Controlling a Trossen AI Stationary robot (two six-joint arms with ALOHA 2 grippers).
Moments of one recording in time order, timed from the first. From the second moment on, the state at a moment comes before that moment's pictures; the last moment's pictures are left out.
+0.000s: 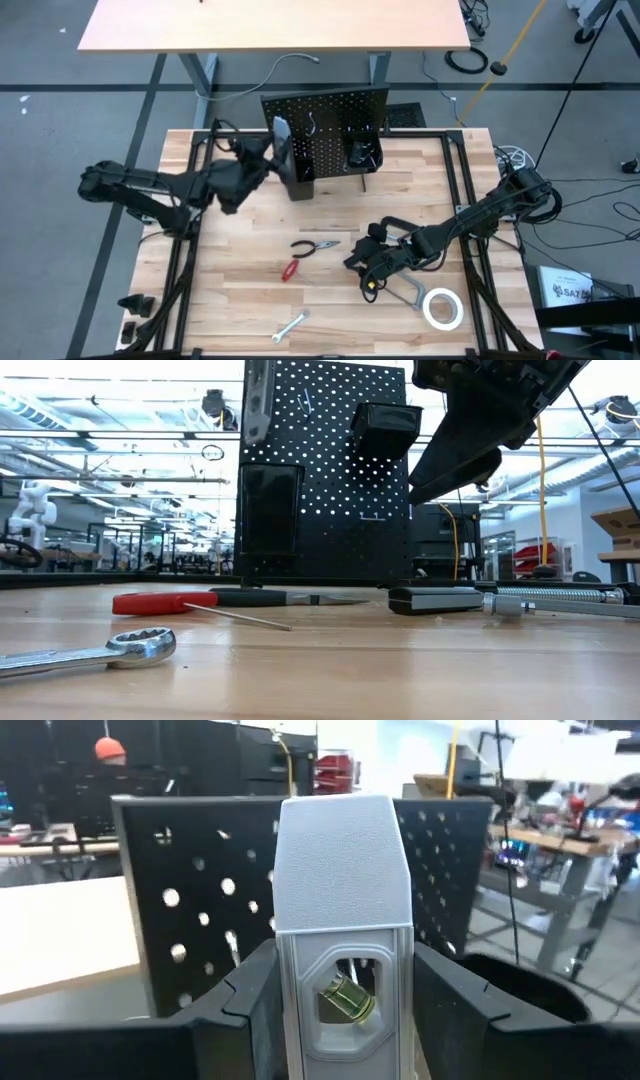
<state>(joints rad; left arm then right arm) -0.09 1.21 1.08 0.14 -1.03 -0.07 0.43 1.58 0.93 -0.19 0.37 0.58</state>
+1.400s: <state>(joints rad) -0.03 1.37 1.08 0.36 -1.01 0.17 0.41 1.58 0.93 -0.20 0.36 0.54</state>
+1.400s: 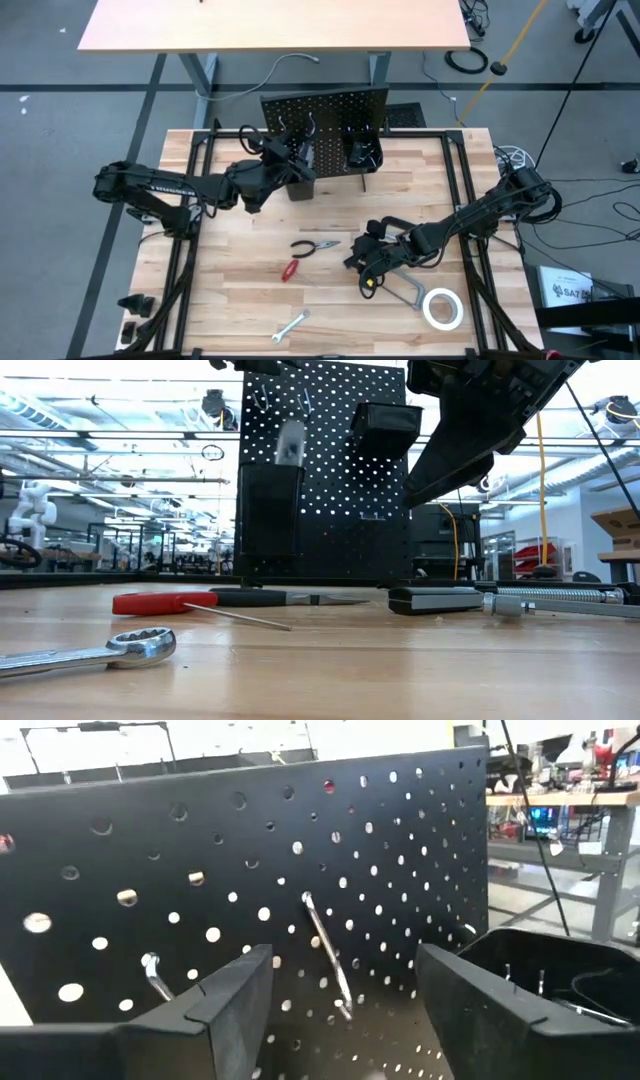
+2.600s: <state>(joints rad) -0.34 1.37 1.08 -0.60 -1.32 -0.51 0.42 1.58 0.93 -0.21 0.36 0.59</state>
